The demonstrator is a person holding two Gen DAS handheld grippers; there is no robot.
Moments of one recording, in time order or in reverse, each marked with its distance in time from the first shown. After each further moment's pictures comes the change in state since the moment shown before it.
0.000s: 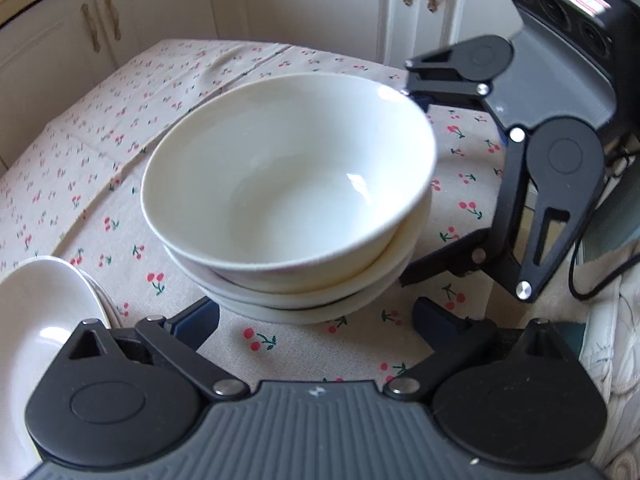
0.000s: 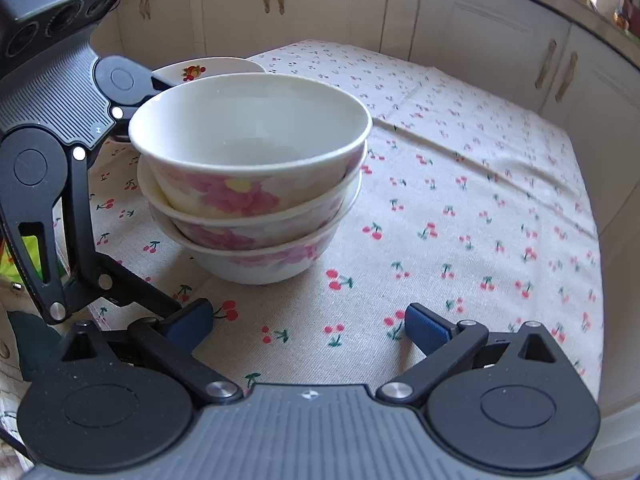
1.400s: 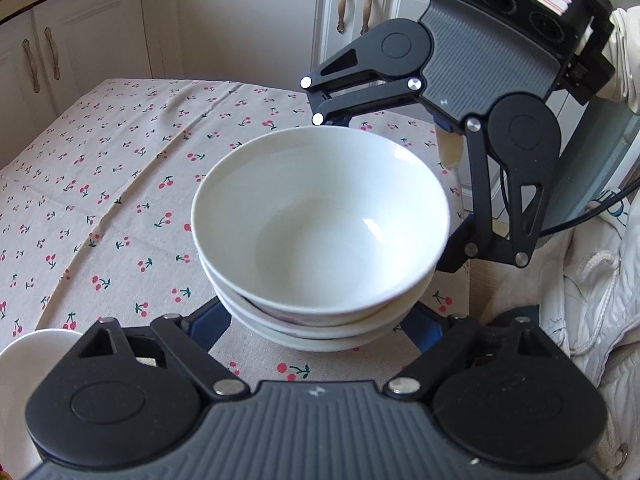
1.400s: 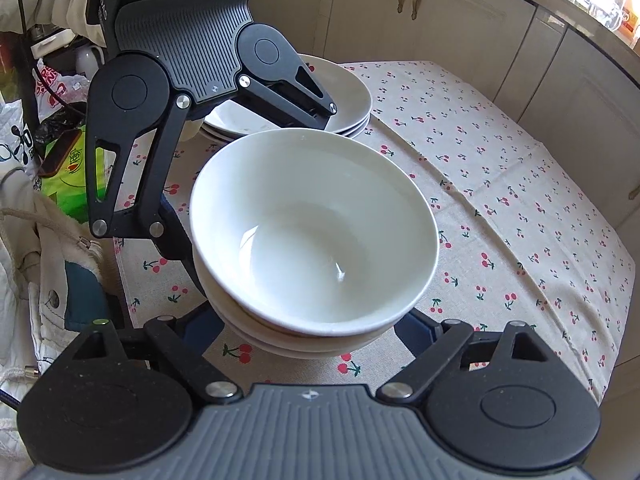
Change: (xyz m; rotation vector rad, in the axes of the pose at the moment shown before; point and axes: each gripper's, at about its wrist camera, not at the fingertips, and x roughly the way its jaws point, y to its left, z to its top) left arm -0.010 0.041 0.010 0.122 -0.080 -0.230; right arm 0.007 0.002 0.055 -0.344 0.087 0.197
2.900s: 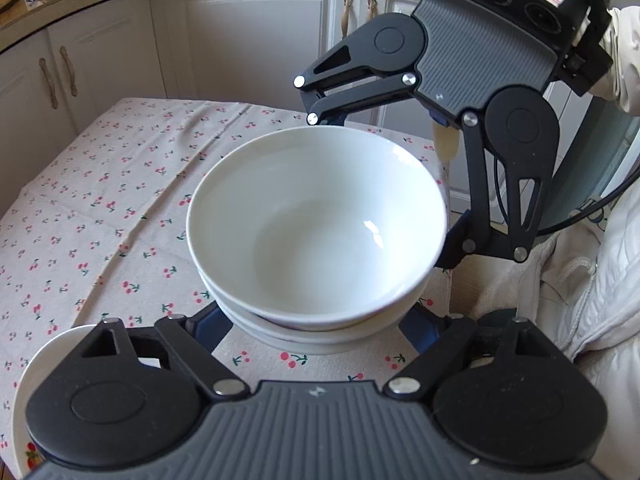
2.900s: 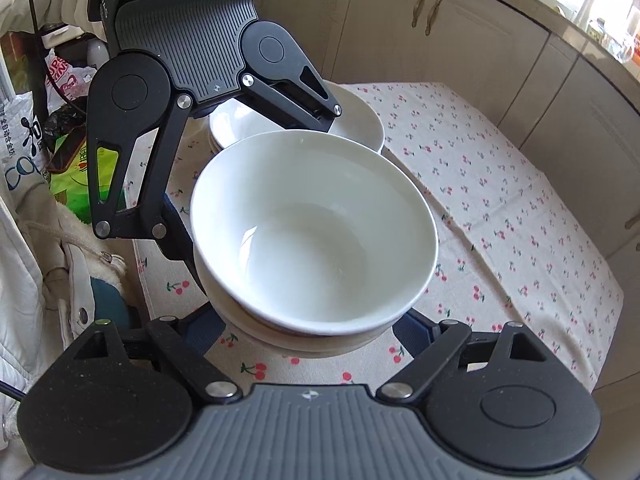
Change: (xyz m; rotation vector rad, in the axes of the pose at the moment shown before) left arm -0.036 -0.009 0.002 0.000 -0.031 0.058; right arm -0.023 0.013 0.029 -0.074 -0.005 -0.006
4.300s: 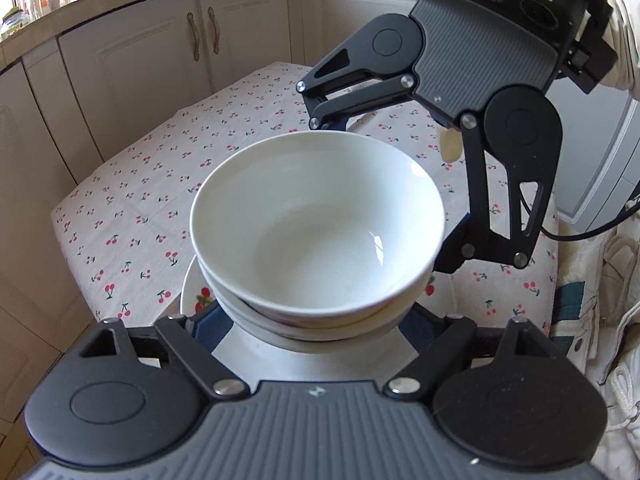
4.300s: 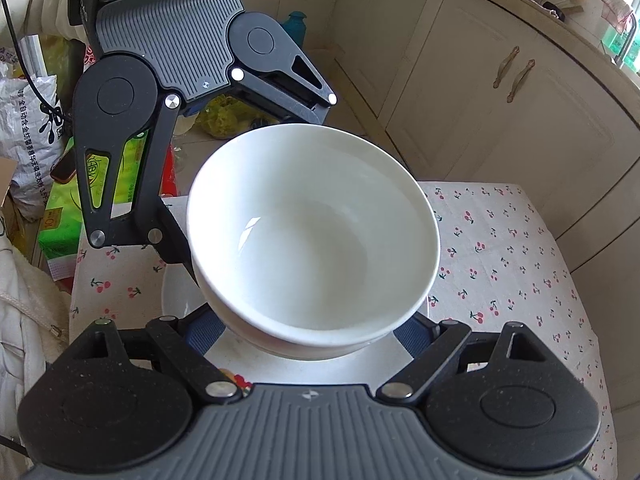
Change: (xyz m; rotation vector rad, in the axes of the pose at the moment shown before) left arm -0.073 0.085 -0.085 -0.178 -0.009 0.230; right arm 0.109 -0.011 0.145 -0.214 -0.022 0.106
